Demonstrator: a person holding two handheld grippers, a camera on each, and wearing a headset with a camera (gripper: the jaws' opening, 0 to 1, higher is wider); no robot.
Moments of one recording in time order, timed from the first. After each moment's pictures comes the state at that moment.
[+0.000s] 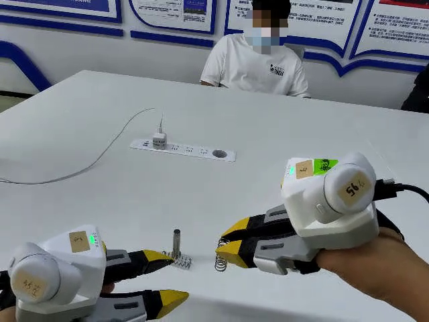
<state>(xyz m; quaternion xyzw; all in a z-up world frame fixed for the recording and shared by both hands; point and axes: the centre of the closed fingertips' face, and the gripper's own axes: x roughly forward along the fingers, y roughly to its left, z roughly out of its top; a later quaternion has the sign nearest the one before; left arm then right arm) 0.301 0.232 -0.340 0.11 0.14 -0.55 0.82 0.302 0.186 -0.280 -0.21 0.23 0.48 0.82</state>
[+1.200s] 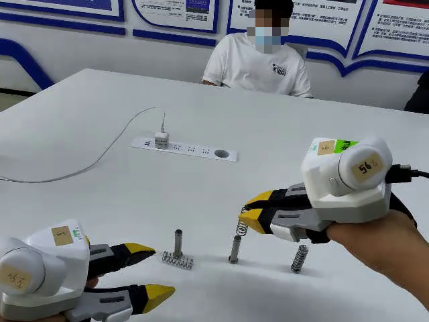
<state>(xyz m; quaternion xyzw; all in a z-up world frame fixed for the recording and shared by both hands) 0.316 0.253 -0.344 0.10 0.15 -0.52 0.83 0.355 0.148 -0.274 -0.20 0.22 0.41 0.86</state>
